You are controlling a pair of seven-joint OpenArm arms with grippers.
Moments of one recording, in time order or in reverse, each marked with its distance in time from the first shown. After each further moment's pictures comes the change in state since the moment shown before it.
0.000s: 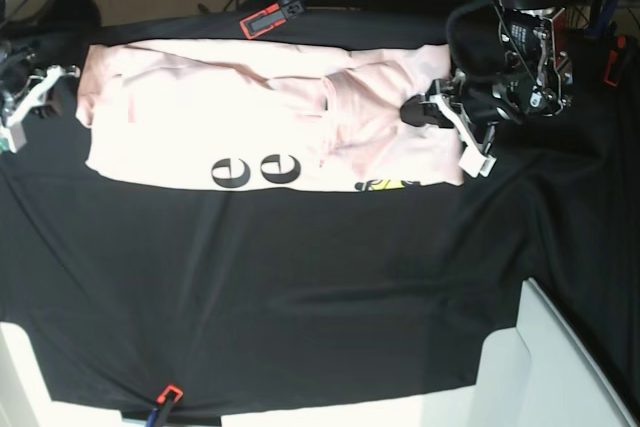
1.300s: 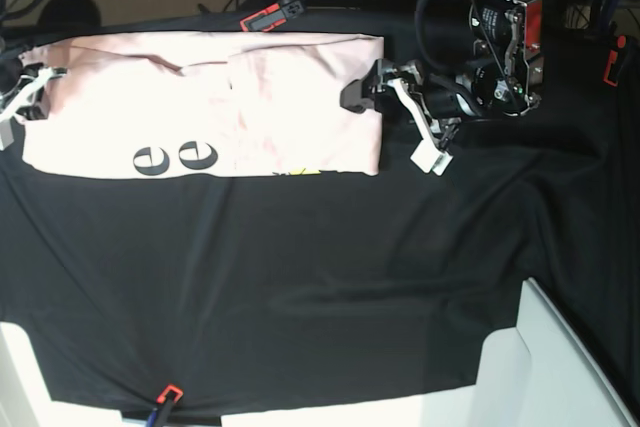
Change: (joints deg) left arm 4.0 3.7 9.1 9.3 0.2 0.0 -0.7; right arm -2.9 1.7 -0.5 -0.2 -0.6 -4.7 7.6
